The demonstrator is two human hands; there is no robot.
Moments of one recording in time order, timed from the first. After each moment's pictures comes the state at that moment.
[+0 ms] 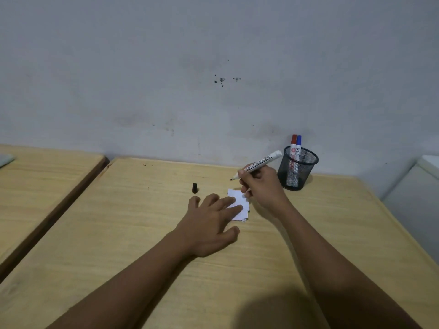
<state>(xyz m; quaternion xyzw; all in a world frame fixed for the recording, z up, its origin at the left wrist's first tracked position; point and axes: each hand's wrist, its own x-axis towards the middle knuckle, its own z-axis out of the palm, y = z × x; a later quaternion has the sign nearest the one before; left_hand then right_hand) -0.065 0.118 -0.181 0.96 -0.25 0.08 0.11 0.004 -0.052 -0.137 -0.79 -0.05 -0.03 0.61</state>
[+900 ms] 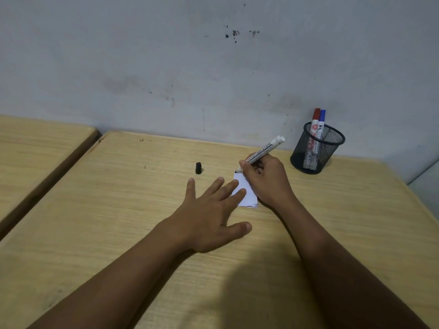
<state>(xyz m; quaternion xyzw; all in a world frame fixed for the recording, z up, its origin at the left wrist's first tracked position) -0.069 0.126 -0.177 0.97 -0.21 -0.09 0.12 0.021 -0.040 -0.181 -0.87 -0.08 -0.11 0.47</state>
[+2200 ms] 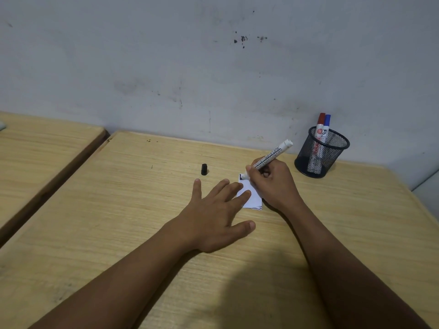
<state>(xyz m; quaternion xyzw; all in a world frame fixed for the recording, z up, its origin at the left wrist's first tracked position) -0.070 0.126 -0.178 0.97 -0.22 -0.06 0.12 0.016 -0.046 -0.179 -0.86 -0.12 -0.09 0.49</state>
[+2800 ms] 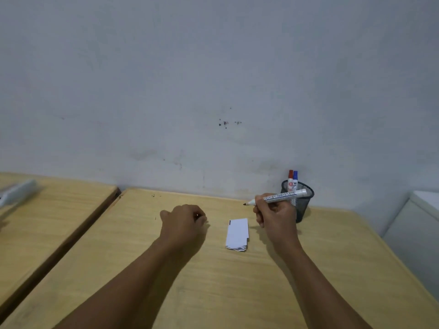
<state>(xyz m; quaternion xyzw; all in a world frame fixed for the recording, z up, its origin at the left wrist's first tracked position) -0.034 0.158 -0.146 0.95 0.05 0.12 0.27 -0.030 -0.060 -0.117 -0.68 -0.02 -0.15 0.72</state>
